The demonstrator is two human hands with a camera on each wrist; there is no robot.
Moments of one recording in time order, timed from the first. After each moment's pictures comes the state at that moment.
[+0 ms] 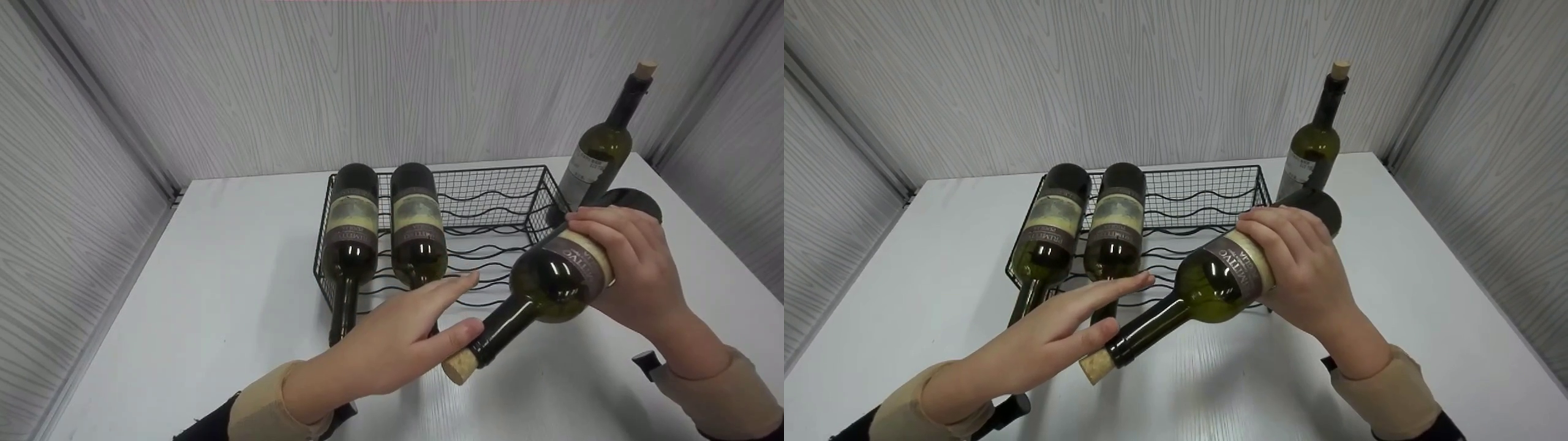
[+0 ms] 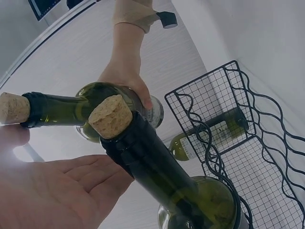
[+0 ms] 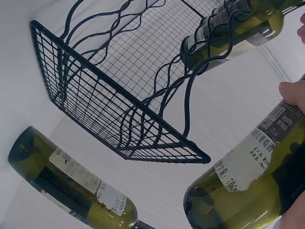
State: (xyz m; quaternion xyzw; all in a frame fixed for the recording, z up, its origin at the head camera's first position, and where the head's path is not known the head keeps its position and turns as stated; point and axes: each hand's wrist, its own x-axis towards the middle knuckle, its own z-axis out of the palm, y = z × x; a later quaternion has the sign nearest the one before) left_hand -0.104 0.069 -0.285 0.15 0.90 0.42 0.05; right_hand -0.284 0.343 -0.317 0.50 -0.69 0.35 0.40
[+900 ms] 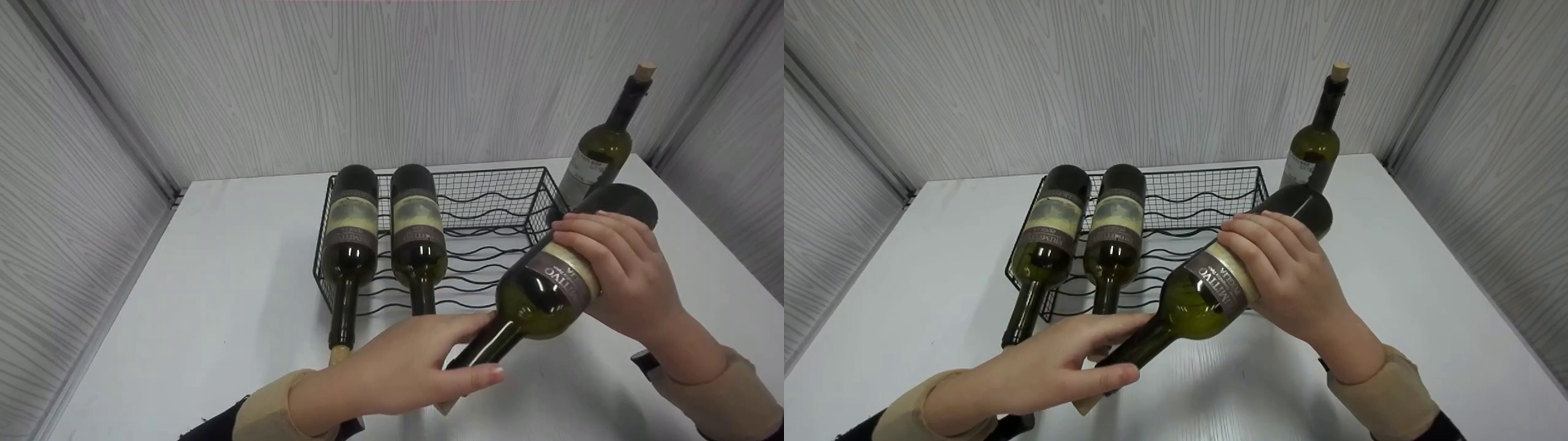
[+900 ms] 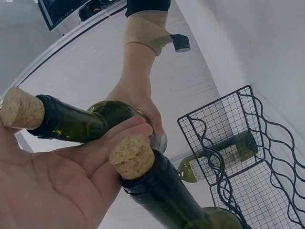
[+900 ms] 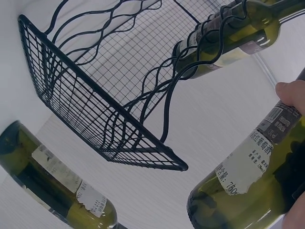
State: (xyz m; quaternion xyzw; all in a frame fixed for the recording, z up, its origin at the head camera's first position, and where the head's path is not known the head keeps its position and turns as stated) left_hand -0.100 0.084 -0.285 0.19 0.88 0.43 0.12; right_hand -0.275 0.332 -0.311 0.53 -0.66 0.30 0.43
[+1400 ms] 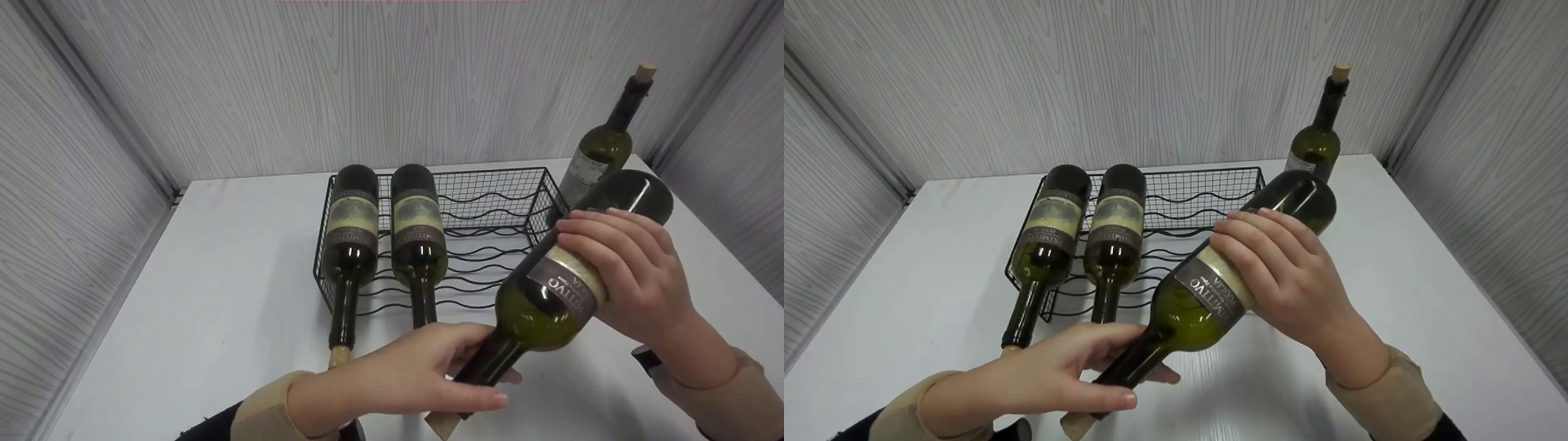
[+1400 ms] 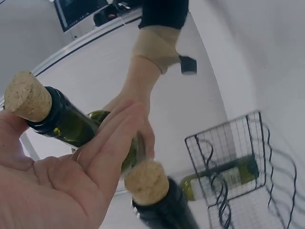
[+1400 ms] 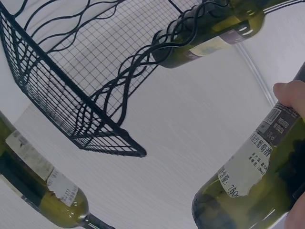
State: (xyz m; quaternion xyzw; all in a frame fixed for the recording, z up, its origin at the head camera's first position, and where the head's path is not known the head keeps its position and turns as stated) left_hand -0.101 0.092 -0.286 0.16 0.72 0.63 0.24; right_hand -0.260 0.323 -0.293 0.53 -0.63 0.31 0.49
